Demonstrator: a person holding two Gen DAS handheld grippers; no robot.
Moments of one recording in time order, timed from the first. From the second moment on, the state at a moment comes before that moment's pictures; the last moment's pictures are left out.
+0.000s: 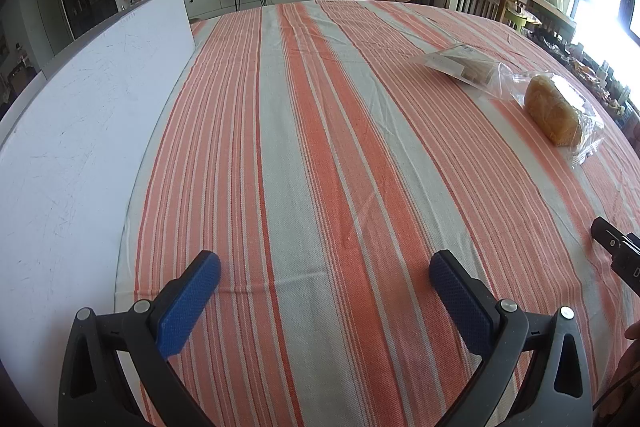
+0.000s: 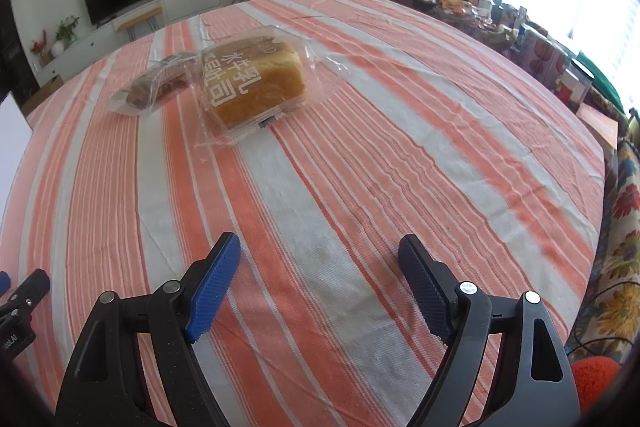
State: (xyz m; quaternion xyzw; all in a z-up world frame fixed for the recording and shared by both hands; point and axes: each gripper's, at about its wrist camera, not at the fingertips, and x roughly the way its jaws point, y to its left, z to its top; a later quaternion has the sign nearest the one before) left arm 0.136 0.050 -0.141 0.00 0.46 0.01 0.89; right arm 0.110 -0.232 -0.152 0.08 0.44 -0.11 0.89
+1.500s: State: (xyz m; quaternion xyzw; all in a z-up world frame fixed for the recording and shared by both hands) left arm 0.362 -0.101 -0.139 0.16 0.52 -0.23 0.81; right arm 0.115 -0.232 -0.152 0.08 0.44 -0.10 0.89
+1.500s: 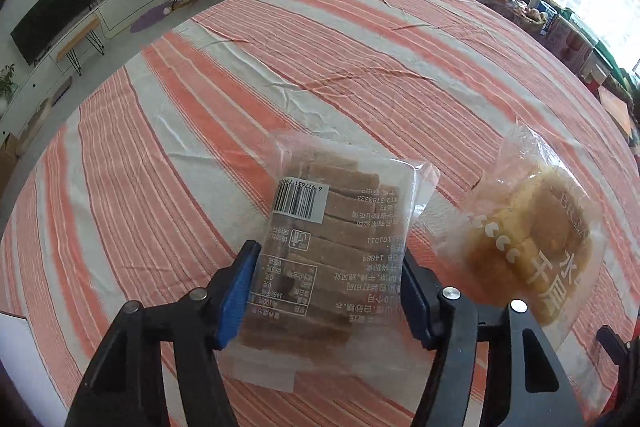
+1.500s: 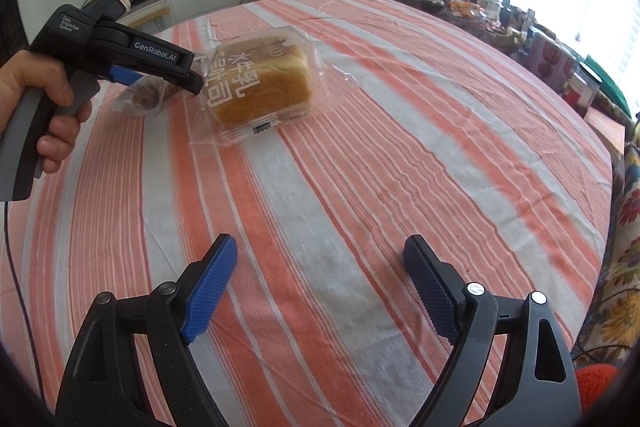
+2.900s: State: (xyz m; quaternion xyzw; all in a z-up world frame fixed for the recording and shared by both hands) left arm 0.168 0.012 -0.147 0.04 0.46 -0.08 0.88; right arm 0.094 -0.261 -0.136 0.17 0.39 -0.10 0.90
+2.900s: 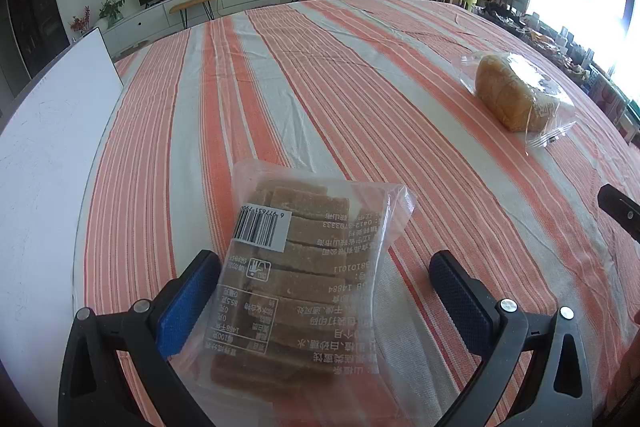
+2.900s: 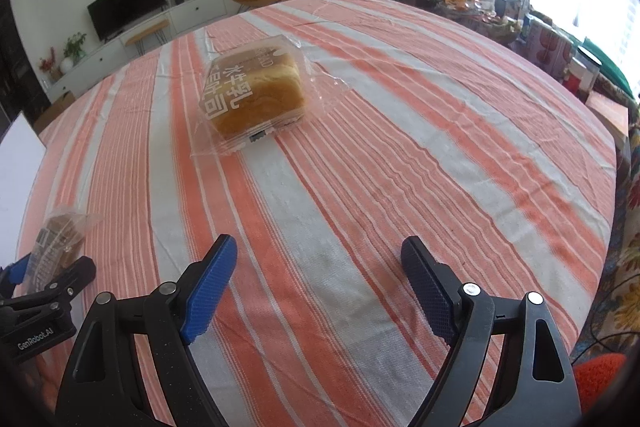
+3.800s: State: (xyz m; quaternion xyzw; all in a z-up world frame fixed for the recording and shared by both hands) left arm 0.167 0.009 -0.147 0.05 0.46 -0.08 0.88; right arm 0.228 -0.261 -0.126 0.12 0.52 0.04 0.84
